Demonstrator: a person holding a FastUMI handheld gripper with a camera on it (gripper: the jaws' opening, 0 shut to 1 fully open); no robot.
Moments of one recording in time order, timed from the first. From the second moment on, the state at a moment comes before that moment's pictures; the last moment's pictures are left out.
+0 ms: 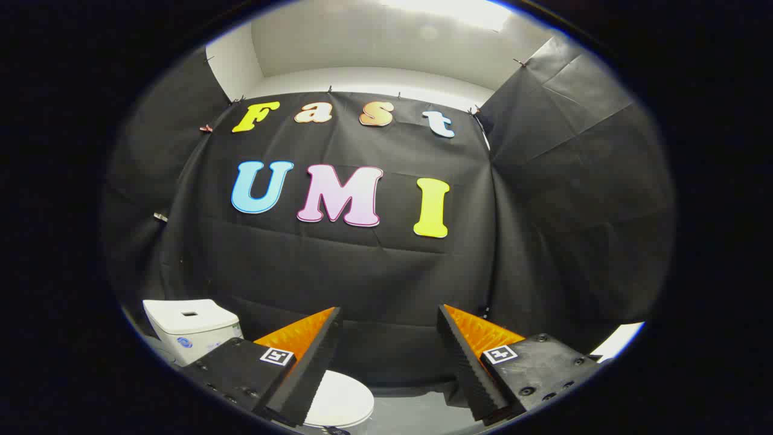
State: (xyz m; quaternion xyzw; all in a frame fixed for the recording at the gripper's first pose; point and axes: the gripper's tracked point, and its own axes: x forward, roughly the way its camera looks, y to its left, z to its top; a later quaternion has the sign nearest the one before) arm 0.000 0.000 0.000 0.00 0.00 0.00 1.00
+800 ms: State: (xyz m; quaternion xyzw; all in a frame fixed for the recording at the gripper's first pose) arm -0.015 0.008 0.007 -0.02 -0.01 0.00 1.00
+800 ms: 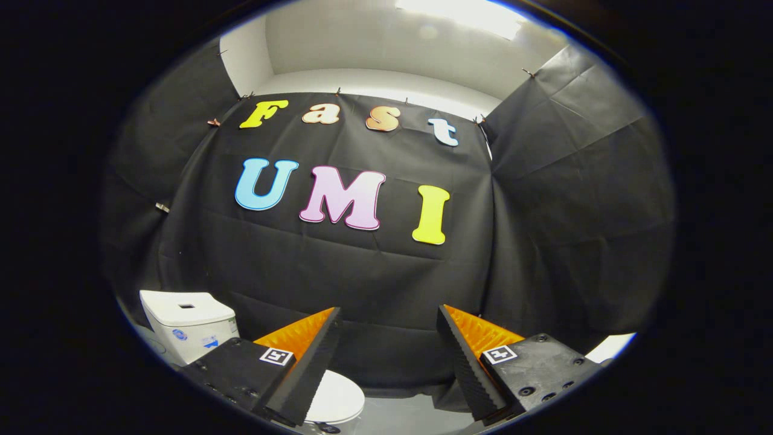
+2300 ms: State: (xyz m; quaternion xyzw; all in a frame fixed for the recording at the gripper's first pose) arm -0.013 0.052 -0.290 0.56 0.31 -0.06 0.77
